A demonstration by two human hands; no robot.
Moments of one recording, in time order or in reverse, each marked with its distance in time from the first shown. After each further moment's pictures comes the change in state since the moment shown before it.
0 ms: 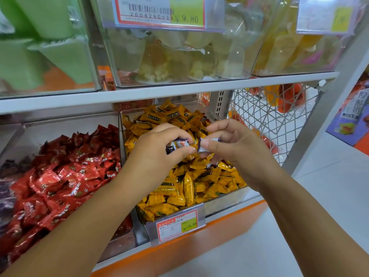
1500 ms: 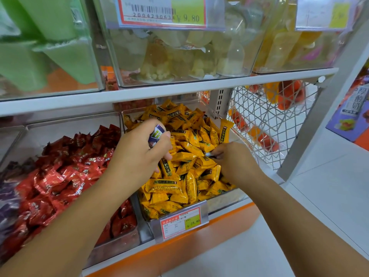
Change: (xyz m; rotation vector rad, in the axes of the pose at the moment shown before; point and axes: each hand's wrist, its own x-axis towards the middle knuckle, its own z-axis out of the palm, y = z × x) left_hand -0.008 -0.005 -0.021 -0.144 0.025 -0.201; right_hand 0.020 0.045 0.000 -1.082 0.094 0.142
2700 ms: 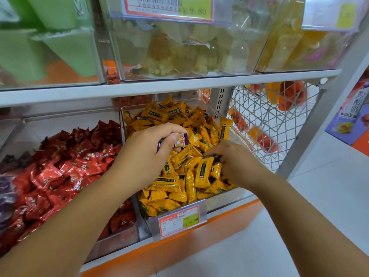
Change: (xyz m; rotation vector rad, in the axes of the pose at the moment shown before) left_hand -0.001 -0.001 0.006 0.135 -0.101 0.122; right_hand 0.000 0.007 -0.007 -0.067 -0.128 -0.183
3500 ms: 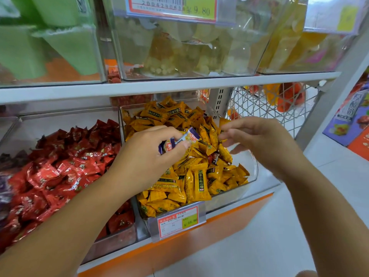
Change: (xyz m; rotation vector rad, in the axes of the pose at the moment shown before) left_hand -0.001 -0.005 0.002 0.028 0.025 0.039; right_hand -0.024 -0.005 -0.051 0.745 0.245 -0.026
